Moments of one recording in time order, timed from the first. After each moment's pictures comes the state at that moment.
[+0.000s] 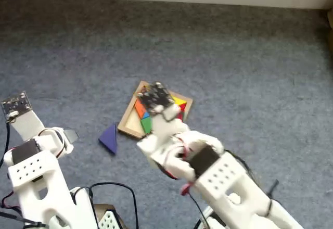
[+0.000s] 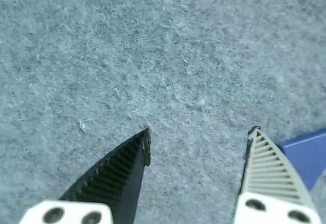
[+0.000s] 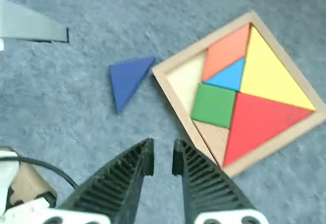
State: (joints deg) left arm -38.0 -49.5 65.5 61.5 7.6; right arm -51.5 -41.0 44.8 54.2 -4.4
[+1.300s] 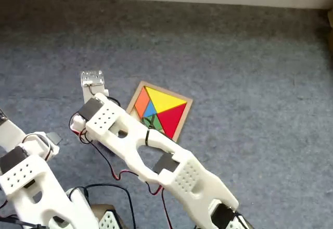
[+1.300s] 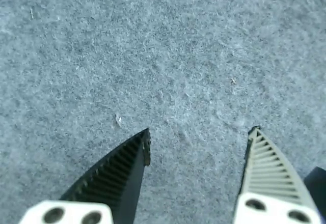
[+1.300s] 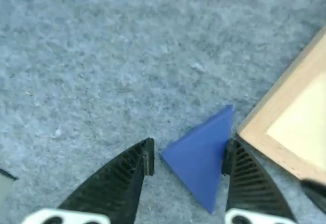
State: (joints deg) left arm -47.4 -49.5 65.5 60.1 11.5; right arm -61.2 43.4 -35.2 75.5 -40.0
